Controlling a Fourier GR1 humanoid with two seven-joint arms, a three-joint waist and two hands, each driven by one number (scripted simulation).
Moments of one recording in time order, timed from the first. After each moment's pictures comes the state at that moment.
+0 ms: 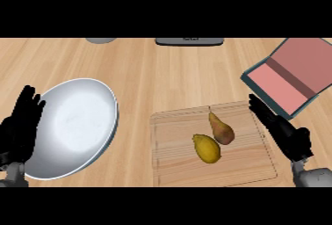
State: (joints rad) left arm -0.01 0.44 -0.02 -1.62 0.32 0.37 0.18; right arm -0.09 -0.43 0.20 -1.41 -0.16 0.13 -0.03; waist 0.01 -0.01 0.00
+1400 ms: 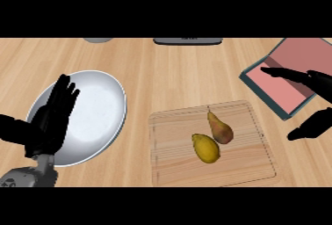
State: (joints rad) left arm -0.10 0.31 -0.11 -1.65 0.31 0.28 0.16; right arm -0.44 -0.76 0.18 -1.32 0.03 0.52 -0.15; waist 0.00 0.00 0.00
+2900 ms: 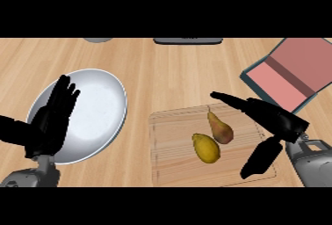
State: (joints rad) left arm -0.09 0.22 -0.02 -1.67 0.22 0.19 0.20; right arm -0.33 -0.38 0.20 -1.73 0.10 0.66 0.44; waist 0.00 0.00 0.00
